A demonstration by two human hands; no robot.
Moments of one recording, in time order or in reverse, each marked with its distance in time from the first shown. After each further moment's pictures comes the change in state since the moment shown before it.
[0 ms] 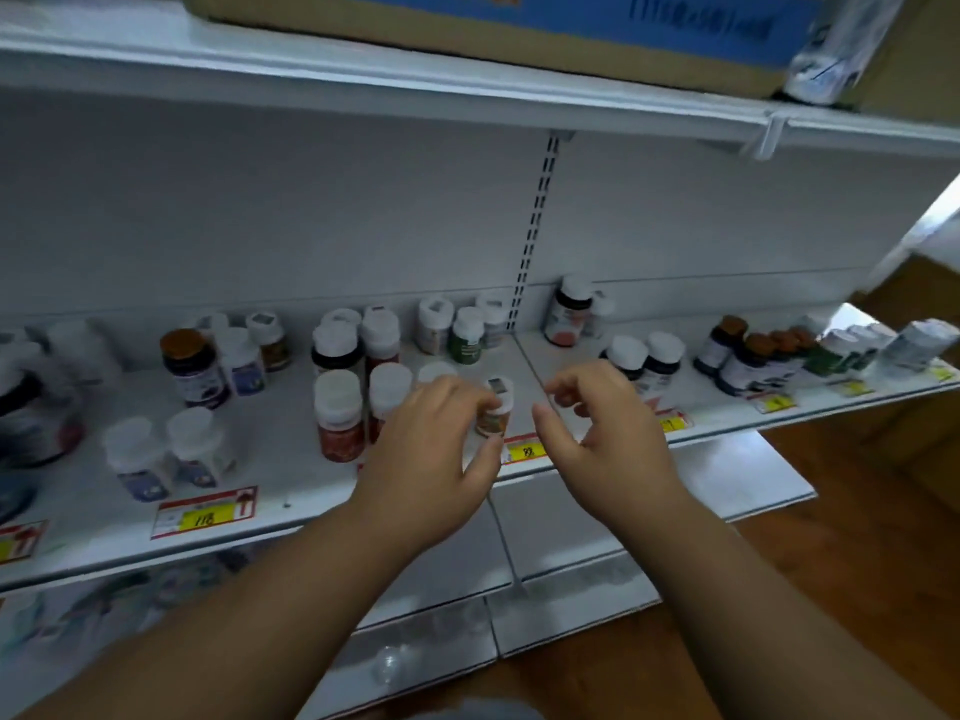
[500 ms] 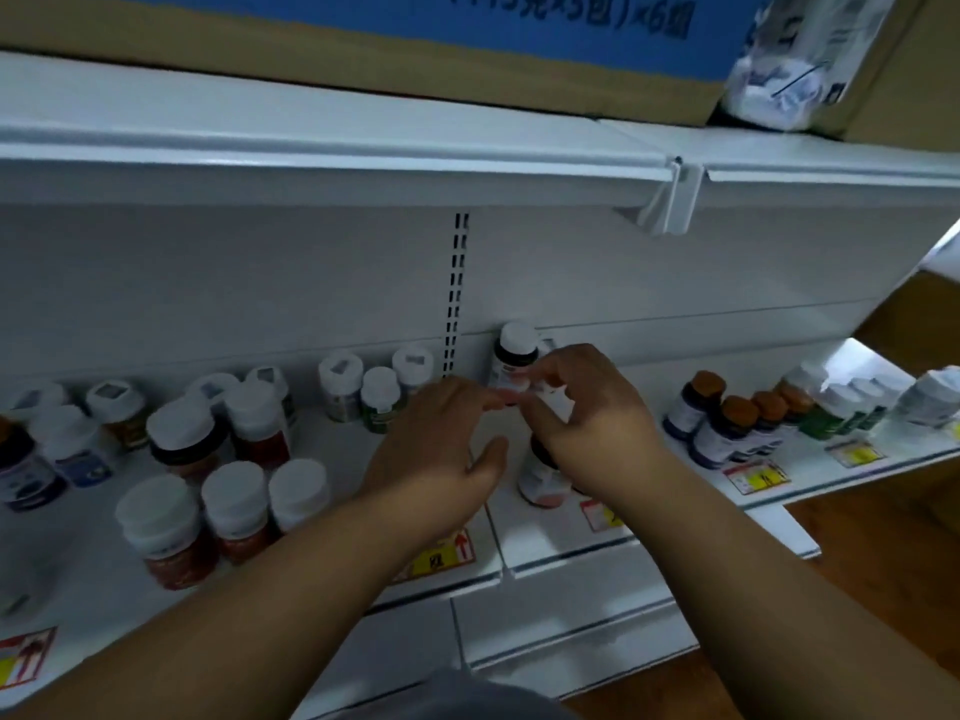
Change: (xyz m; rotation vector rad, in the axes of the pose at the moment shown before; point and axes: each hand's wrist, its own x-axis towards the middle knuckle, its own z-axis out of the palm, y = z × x) left_hand 0.139 0.010 0.115 -0.076 -0.063 -0.055; right_hand 0.125 0.146 -0.017 0.035 -0.019 -0.156
